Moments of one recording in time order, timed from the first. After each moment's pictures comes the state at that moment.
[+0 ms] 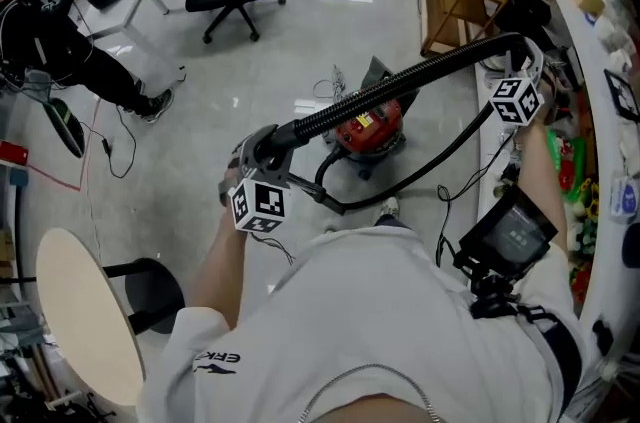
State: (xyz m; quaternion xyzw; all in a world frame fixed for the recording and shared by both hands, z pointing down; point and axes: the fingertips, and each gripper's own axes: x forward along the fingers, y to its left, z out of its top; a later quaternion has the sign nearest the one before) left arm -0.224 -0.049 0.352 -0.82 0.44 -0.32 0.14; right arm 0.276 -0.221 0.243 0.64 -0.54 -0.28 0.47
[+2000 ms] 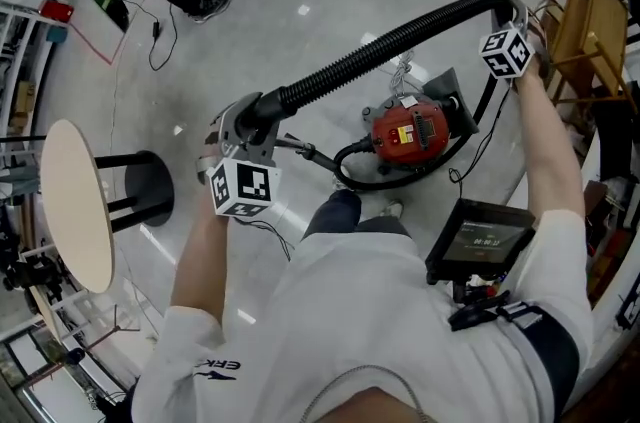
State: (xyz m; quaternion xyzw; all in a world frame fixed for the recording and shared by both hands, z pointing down) left arm -0.308 -0.197 0.363 -0.69 0.57 -0.44 0.03; right arm 0.019 -0.610 0.411 0.40 -0.73 -0.32 0.45
